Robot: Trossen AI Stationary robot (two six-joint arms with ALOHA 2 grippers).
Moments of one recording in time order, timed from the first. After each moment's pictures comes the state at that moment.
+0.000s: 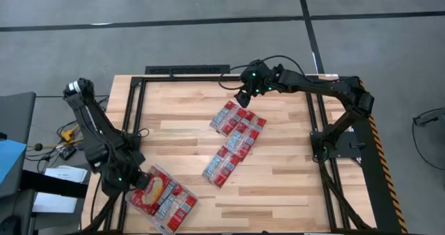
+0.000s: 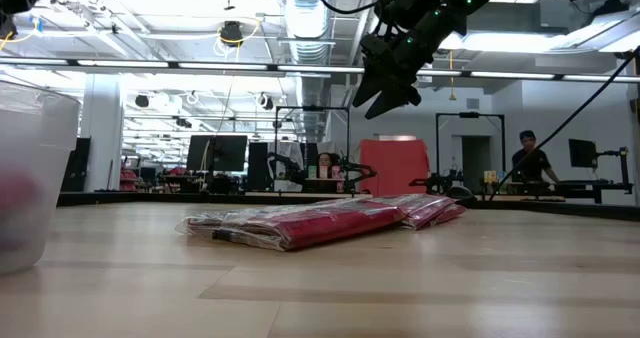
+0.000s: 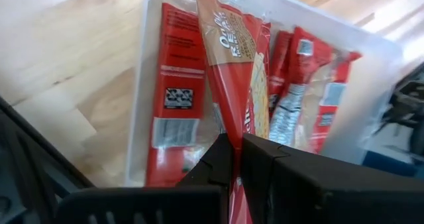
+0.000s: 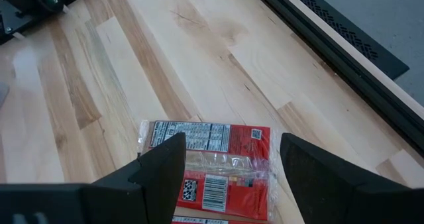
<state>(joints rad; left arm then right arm) -1.09 0.96 0.68 -0.77 -0.31 -2.18 -0.47 1.59 1.25 -0.42 -0.10 0.19</state>
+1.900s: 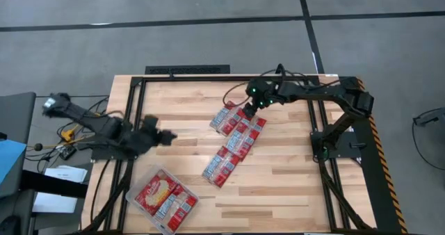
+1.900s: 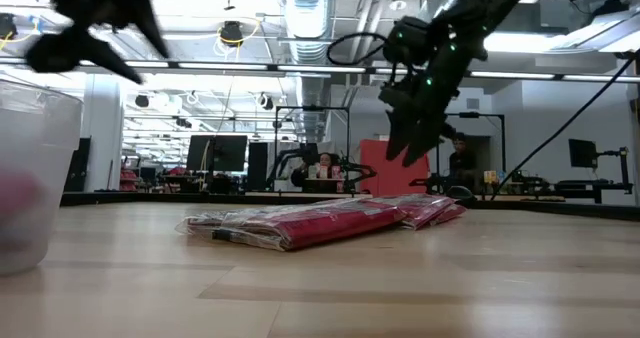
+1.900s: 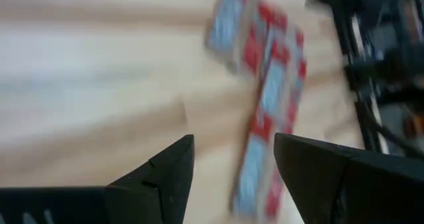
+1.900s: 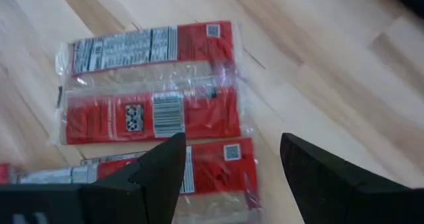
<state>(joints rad) -0.36 0.82 0.71 -0.67 -0.61 -1.56 -0.44 1.59 1.02 -0.41 0.03 0.32</state>
